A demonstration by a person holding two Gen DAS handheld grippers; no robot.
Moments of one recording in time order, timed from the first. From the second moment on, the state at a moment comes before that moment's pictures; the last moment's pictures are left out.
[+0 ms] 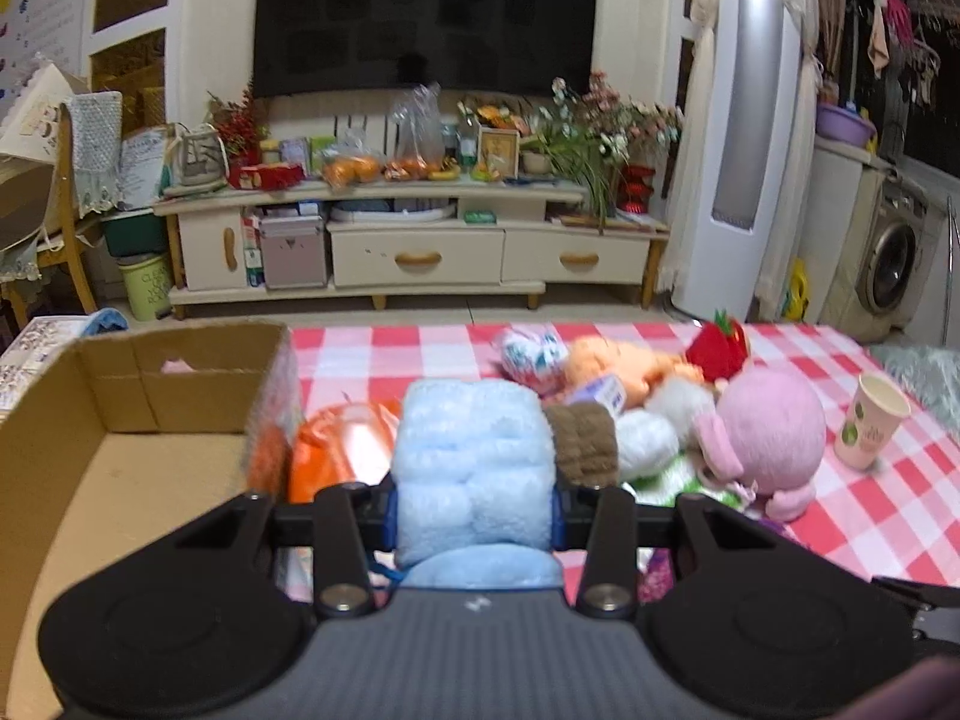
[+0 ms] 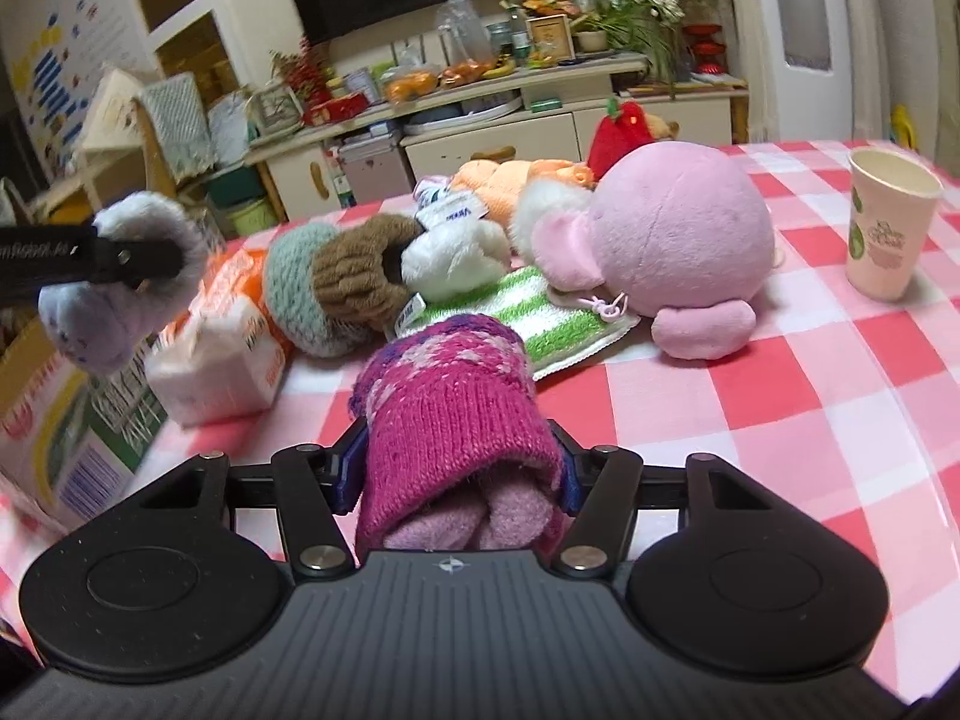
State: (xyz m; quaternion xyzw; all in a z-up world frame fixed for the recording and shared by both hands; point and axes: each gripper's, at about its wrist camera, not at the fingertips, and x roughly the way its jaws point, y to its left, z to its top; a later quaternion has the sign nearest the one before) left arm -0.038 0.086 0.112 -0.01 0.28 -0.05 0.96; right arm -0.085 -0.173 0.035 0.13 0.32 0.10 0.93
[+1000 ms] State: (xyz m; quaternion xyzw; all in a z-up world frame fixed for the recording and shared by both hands) left arm -0.054 0.240 0.135 -0.06 0.22 0.14 0.96; right arm -0.013 -0.046 0.118 0.12 0.22 0.28 0.93
